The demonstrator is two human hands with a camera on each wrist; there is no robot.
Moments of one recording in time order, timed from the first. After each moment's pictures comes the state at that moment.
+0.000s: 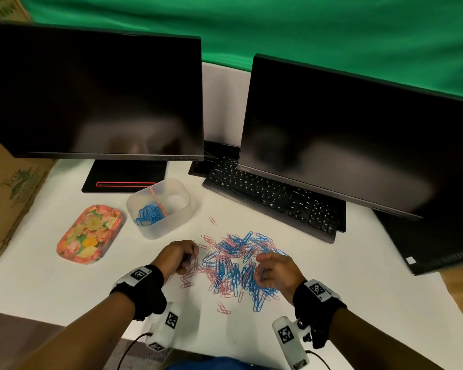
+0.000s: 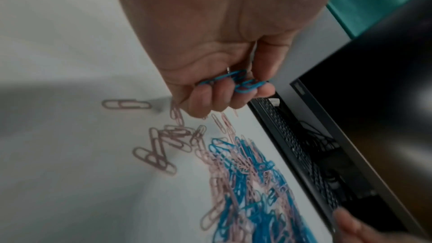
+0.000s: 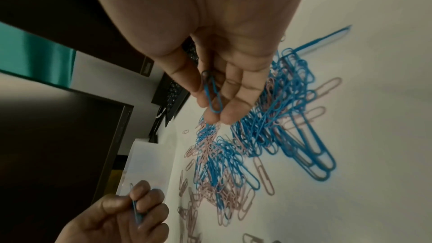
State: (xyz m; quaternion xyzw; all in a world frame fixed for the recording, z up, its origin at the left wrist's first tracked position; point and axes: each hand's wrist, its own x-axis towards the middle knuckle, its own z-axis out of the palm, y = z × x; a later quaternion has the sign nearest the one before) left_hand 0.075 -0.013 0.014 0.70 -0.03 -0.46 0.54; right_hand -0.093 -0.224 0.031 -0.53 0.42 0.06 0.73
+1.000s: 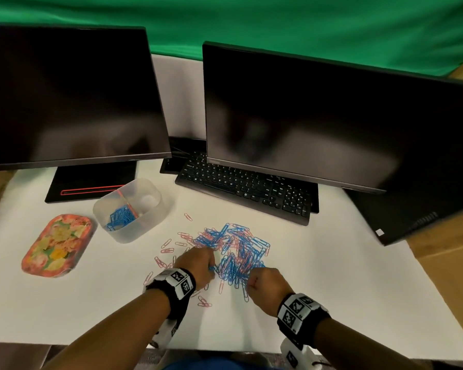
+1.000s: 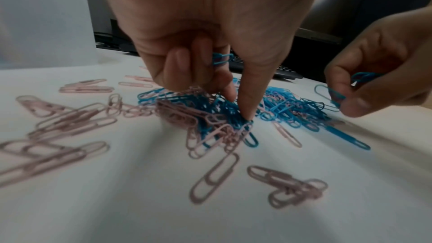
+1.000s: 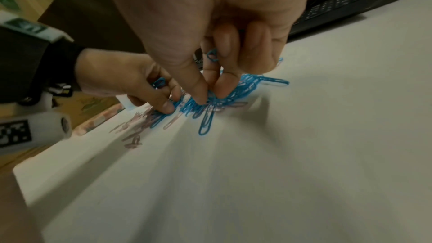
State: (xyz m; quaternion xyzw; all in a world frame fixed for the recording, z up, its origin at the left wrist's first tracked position) left_hand 0.015 -0.084 0.000 0.88 -0.36 -0.29 0.09; right_hand -0.153 -0.215 0.014 -0.89 0.28 0.14 0.33
